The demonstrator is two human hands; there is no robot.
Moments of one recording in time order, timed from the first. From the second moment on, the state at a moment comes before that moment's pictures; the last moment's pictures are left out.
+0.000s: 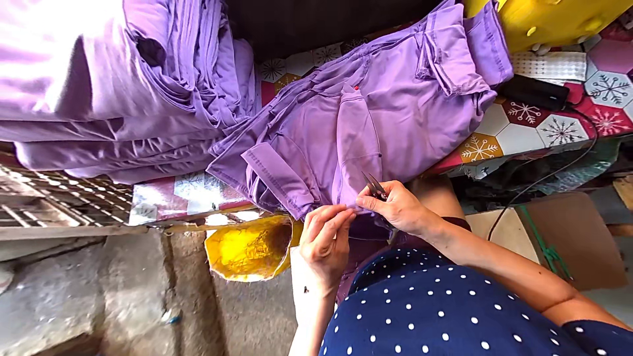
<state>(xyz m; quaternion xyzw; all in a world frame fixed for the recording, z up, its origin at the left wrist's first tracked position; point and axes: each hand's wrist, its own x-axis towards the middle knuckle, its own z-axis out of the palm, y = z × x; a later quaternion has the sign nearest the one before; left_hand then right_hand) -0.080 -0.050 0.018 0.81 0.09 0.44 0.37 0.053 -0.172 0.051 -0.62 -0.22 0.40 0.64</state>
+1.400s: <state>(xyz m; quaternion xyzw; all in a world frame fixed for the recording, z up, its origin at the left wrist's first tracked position) -0.072 -0.039 0.052 0.59 0.20 0.12 0.77 0.050 -0.197 0.045 -0.68 -0.43 0.02 0.59</state>
